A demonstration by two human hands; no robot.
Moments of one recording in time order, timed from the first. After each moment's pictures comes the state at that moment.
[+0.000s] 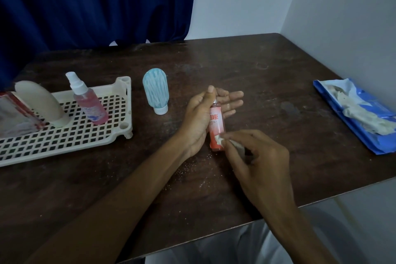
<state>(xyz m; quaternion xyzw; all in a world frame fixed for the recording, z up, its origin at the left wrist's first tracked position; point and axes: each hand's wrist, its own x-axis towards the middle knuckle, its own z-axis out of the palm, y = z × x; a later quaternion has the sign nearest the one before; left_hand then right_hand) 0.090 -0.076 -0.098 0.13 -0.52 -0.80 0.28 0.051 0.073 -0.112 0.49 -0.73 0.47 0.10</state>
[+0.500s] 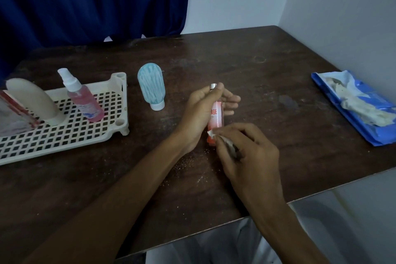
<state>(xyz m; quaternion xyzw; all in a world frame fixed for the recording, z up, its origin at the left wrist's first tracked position) 0.092 -0.074 -0.097 0.19 -0.59 -0.74 0.27 0.065 0.070 -0.121 0.49 -0.73 0.45 0.14</state>
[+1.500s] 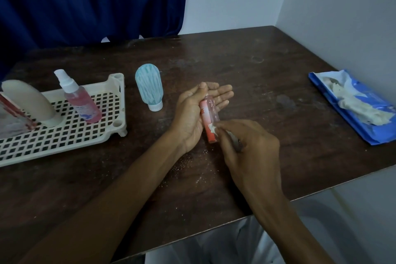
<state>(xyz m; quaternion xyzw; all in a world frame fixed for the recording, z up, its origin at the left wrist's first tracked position) 0.092 -0.074 -0.096 0.18 -0.42 -0.84 0.30 0.058 0.064 -0.116 0.47 -0.75 0.44 0.15</state>
